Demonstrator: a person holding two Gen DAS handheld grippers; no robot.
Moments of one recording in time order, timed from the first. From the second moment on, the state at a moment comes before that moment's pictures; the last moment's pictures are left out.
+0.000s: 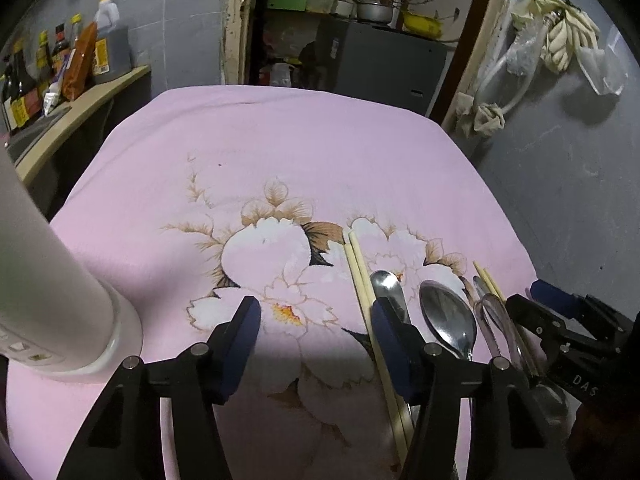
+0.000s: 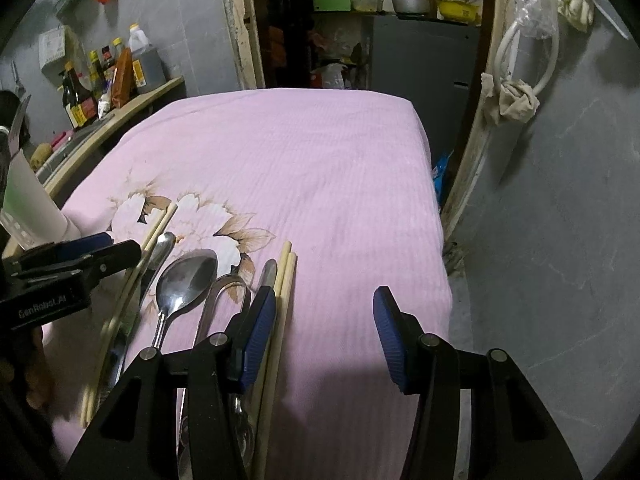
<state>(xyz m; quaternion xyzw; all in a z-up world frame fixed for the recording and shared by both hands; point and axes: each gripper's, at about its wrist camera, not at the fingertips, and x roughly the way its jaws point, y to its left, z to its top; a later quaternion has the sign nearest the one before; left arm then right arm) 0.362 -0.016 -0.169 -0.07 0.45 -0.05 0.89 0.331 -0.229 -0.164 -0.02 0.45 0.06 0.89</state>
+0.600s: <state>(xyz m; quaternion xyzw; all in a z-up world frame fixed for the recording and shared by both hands) 0.371 -0.025 -0.167 -0.02 0.48 -0.05 0.87 0.332 -0.226 -0.164 -0.03 0.47 0.03 0.88</state>
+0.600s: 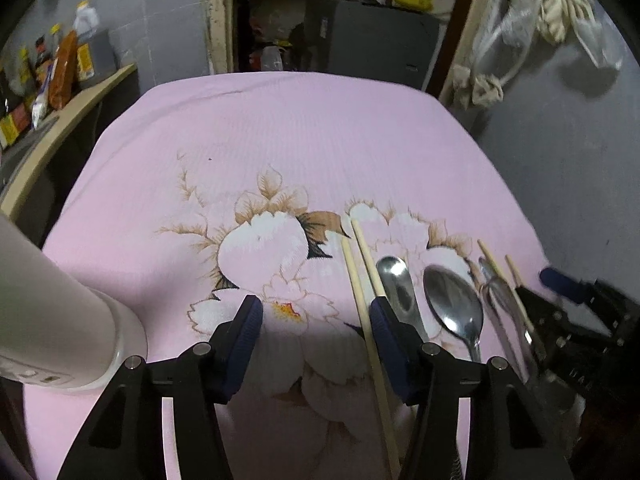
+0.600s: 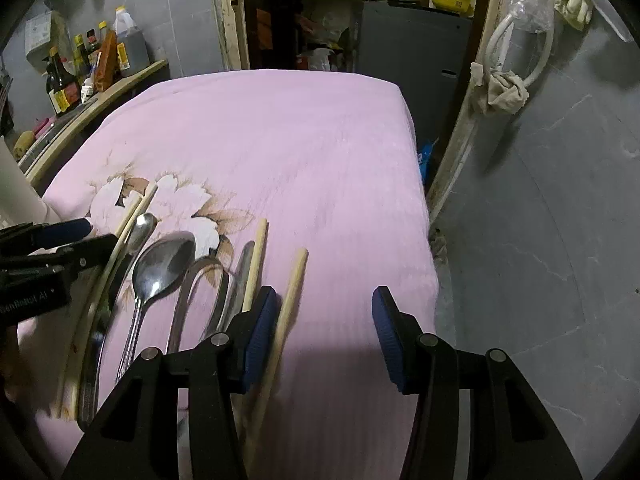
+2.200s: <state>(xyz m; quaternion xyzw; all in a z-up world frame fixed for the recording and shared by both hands) 0.309 0.043 -0.031 -0.13 0.33 -0.14 0.92 0.270 -0.218 -0.030 0.24 0.29 0.10 0.92</state>
